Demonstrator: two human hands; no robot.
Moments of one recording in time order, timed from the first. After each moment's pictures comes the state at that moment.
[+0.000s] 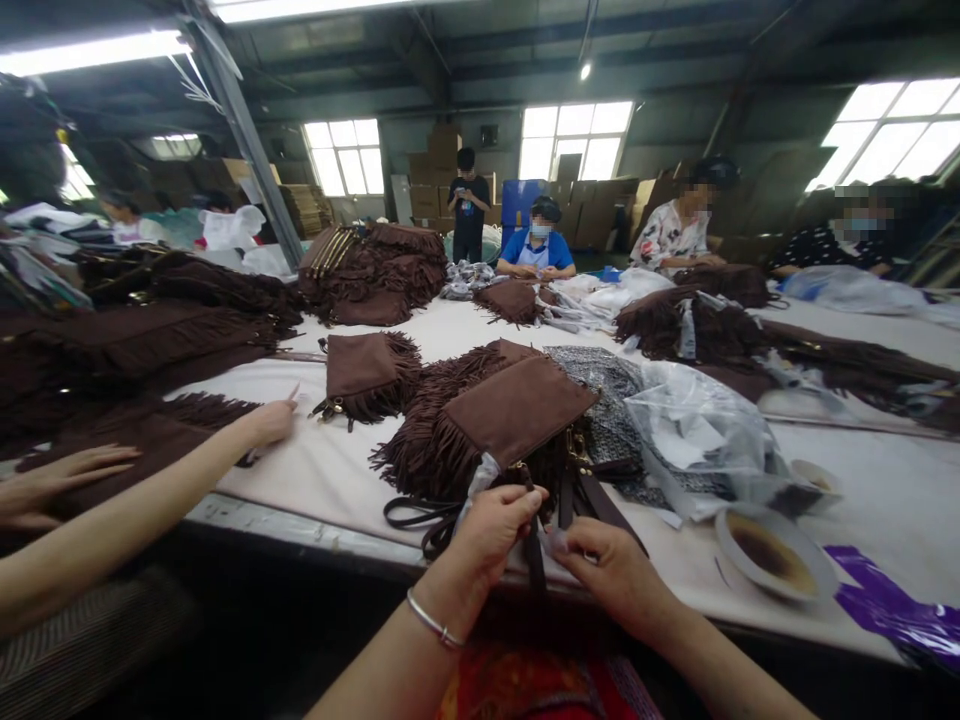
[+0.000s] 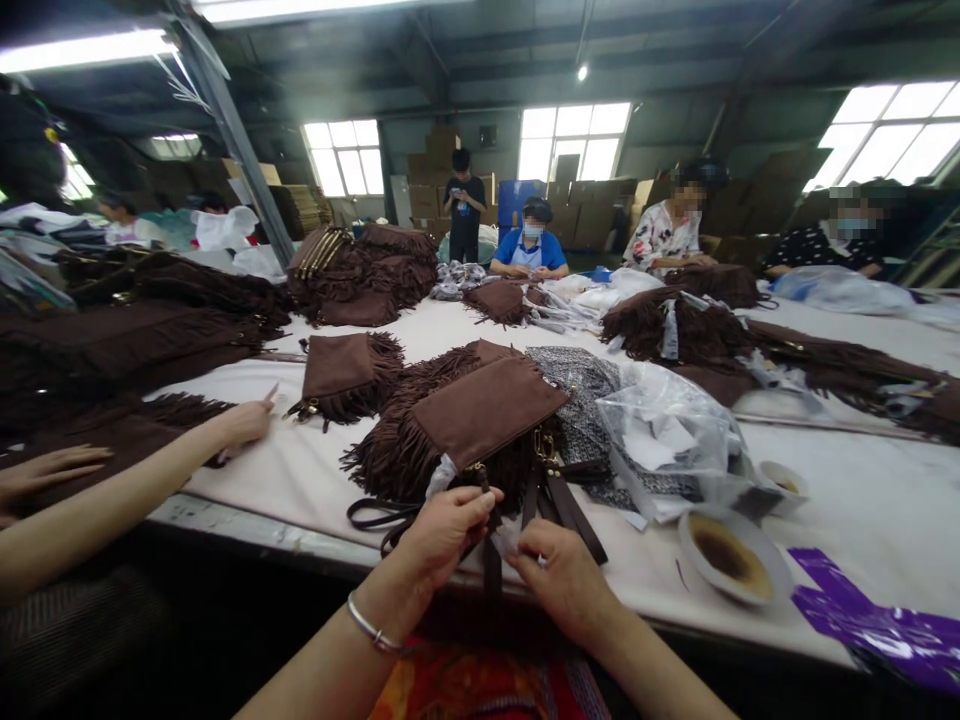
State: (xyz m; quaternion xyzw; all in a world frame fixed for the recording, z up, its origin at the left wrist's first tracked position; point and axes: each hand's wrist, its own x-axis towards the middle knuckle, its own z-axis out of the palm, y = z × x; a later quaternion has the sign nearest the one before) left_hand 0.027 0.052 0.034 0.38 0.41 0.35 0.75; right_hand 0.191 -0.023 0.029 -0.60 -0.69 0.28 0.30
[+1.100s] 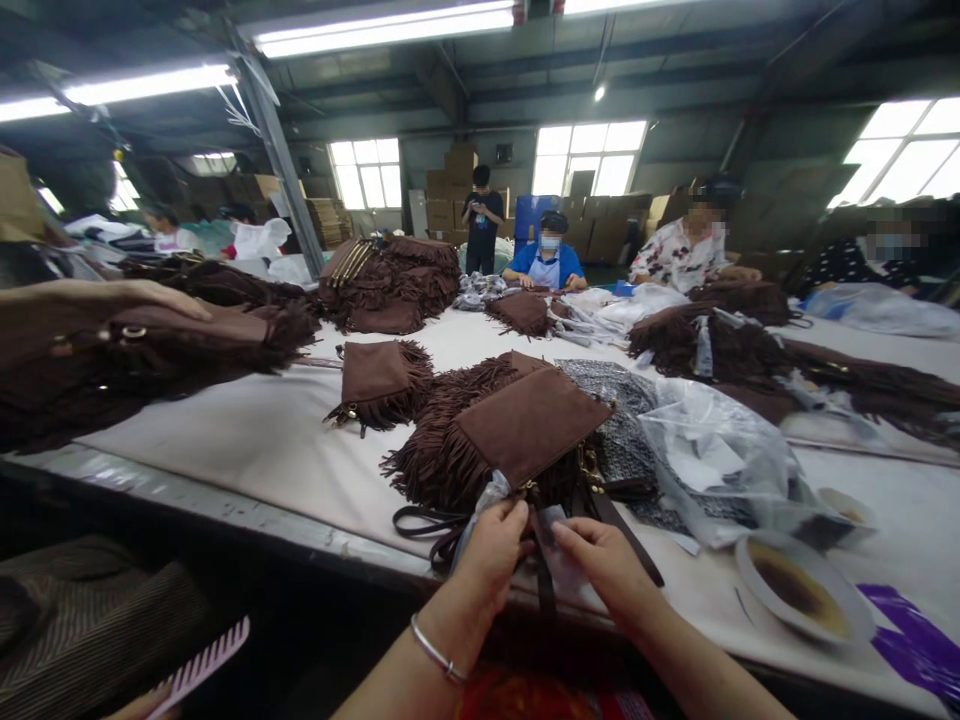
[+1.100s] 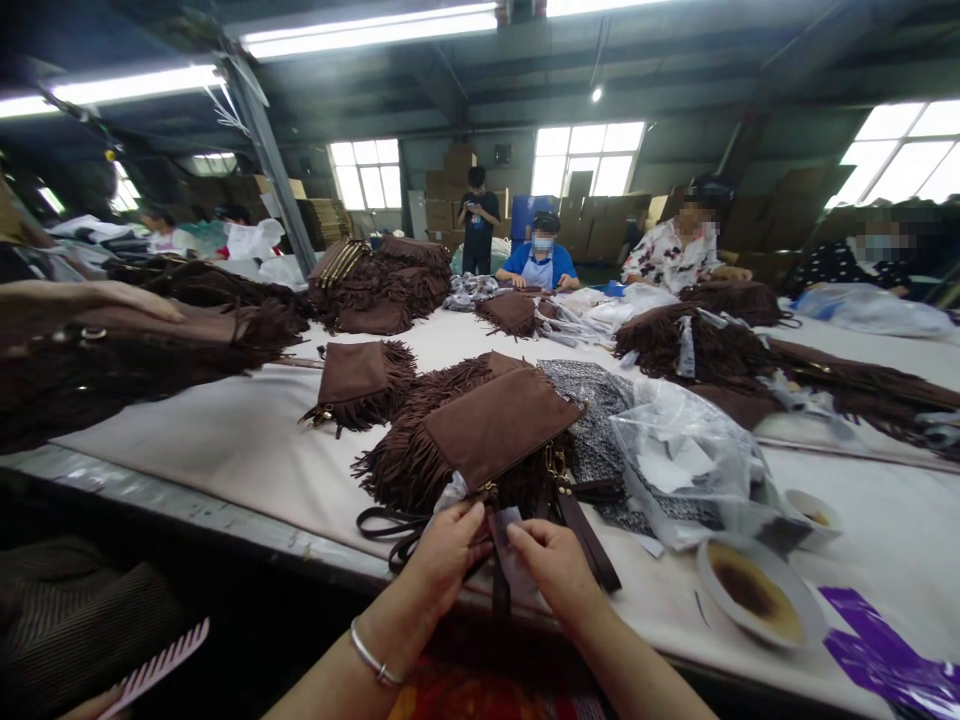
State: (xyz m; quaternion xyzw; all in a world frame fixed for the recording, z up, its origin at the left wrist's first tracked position) left_hand 0.022 0.047 0.022 0.36 0.42 0.40 0.73; right_hand 0.175 0.009 0.012 -0.61 -0.48 0.46 0.43
